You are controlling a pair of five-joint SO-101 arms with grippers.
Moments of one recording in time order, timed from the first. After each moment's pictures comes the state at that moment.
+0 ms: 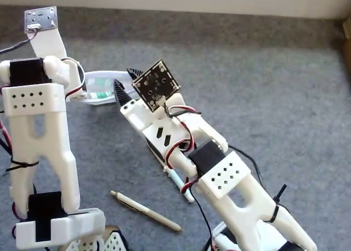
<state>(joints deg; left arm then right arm) -16.1 -7.1 -10.6 95.5 13.1 -42.5 -37.4 35.9 19.4 10.2</state>
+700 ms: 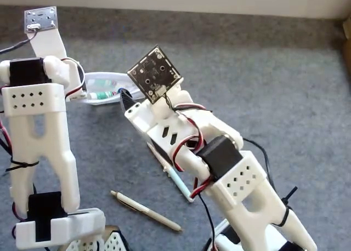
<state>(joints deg) -16.1 -7.1 -10.6 95.5 13.1 -43.3 -37.4 17.3 49.8 10.2</state>
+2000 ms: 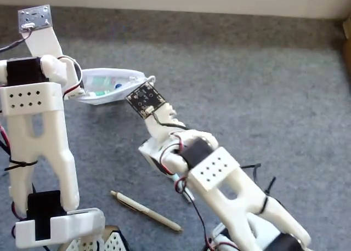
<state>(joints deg) -17.2 -6.5 -11.3 94.6 14.8 -43.4 -29.9 39.0 54.3 4.4</state>
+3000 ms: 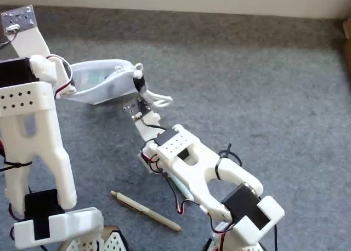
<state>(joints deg) -21.2 -6.5 -11.3 93.1 16.6 -43.3 1.1 35.2 45.0 2.1</state>
